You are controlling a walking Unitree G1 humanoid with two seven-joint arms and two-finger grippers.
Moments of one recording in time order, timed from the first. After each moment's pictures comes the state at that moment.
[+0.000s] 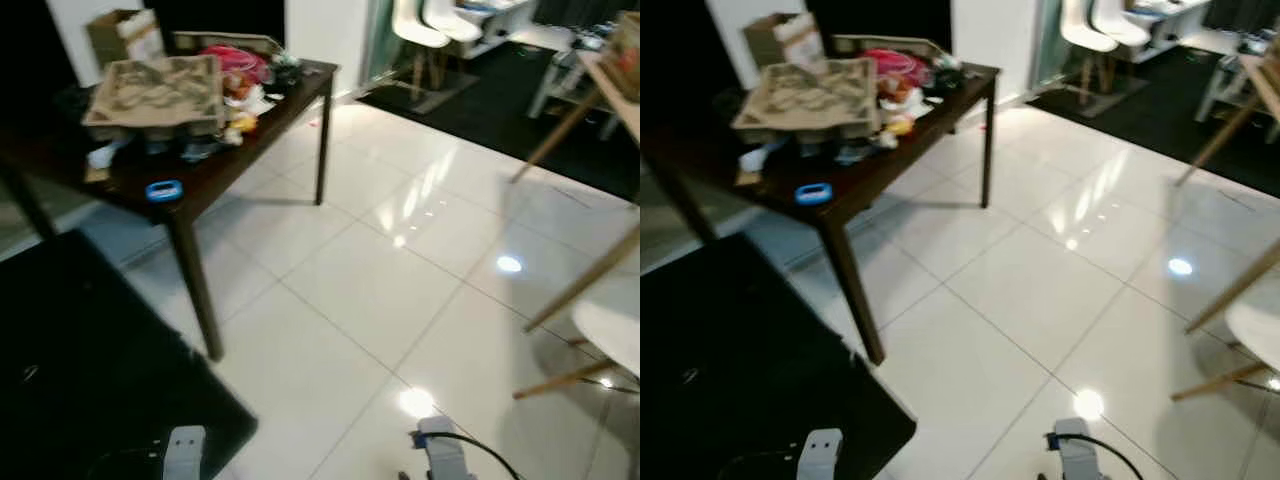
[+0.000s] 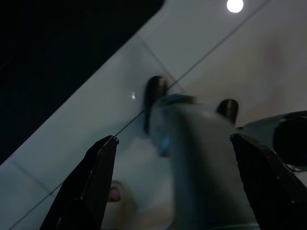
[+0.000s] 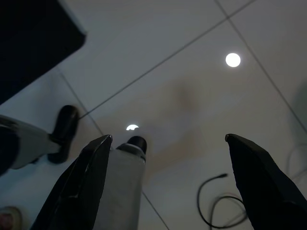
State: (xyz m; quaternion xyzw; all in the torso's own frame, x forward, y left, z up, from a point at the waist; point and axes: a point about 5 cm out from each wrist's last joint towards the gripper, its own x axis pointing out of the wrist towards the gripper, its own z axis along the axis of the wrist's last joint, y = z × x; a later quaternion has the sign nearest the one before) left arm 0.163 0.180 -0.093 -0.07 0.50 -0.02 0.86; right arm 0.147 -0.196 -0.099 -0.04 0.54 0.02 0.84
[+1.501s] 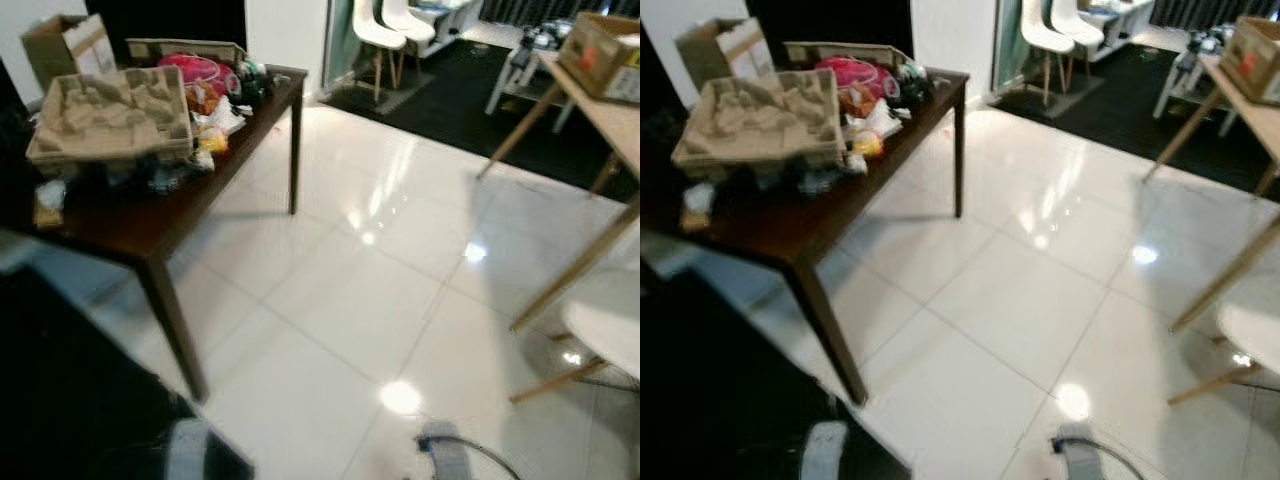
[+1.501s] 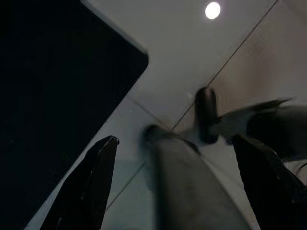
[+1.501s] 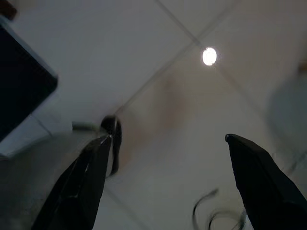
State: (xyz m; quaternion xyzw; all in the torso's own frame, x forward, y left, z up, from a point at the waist) left arm 0.169 0.177 -0.091 -0.07 0.49 -0.04 0.87; right arm 0.147 -0.206 -0.098 -0.04 0.54 0.00 0.84
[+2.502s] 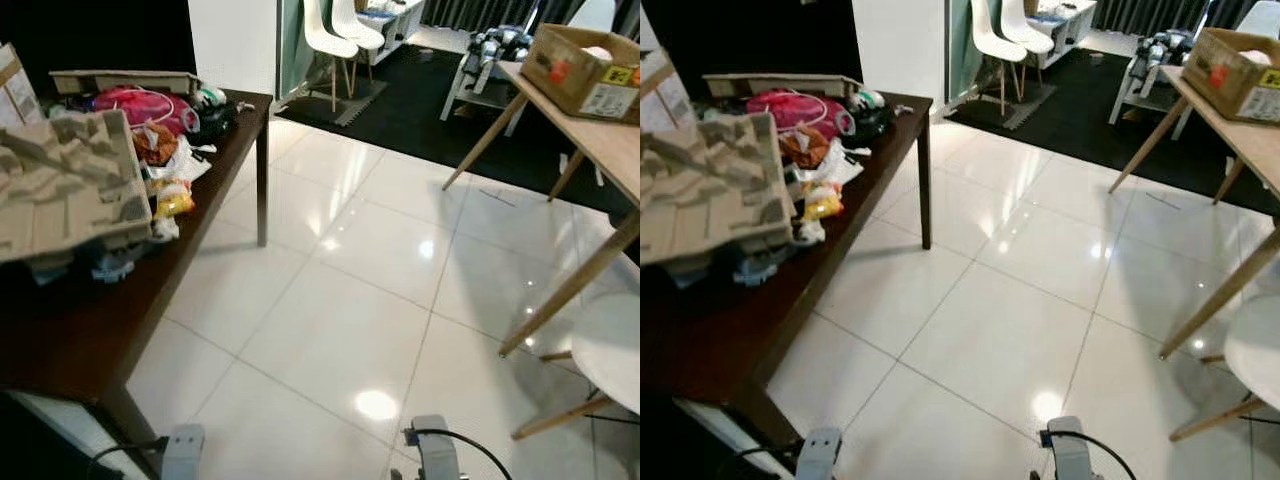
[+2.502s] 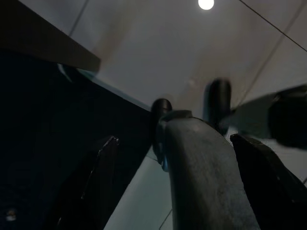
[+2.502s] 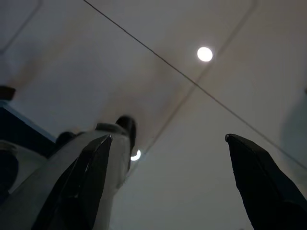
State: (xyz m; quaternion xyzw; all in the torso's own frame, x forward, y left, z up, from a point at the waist) left arm 0.161 0.180 -0.094 -0.07 0.50 -0.04 0.86; right arm 0.152 -0.195 -0.098 -0.03 0.54 0.00 0.84
